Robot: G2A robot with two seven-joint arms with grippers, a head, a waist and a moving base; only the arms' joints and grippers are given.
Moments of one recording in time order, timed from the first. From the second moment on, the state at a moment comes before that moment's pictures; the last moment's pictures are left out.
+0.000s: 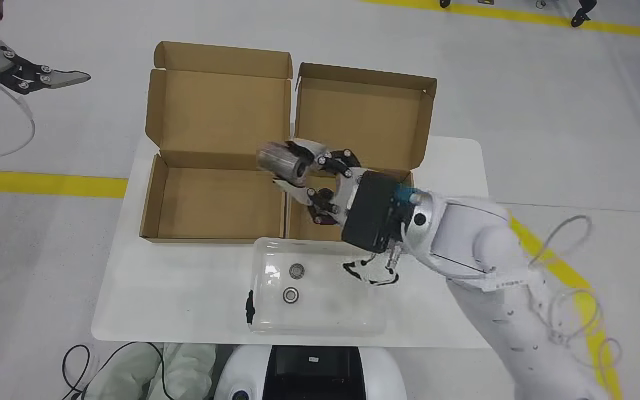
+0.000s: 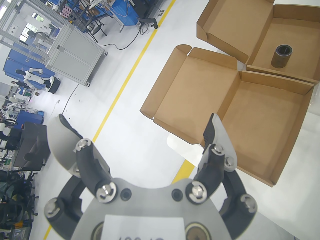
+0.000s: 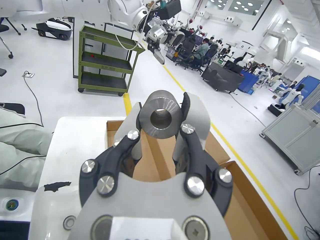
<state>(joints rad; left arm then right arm) 0.47 -0.15 -1.01 -1.52 0.83 -0.88 -0.12 -0.99 -1.24 1.03 -2.05 -1.12 -0.60 0.18</state>
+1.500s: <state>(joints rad) 0.47 -0.15 -1.01 -1.52 0.83 -0.88 -0.12 -1.23 -1.21 1.14 -2.01 -1.17 -0.62 0.07</state>
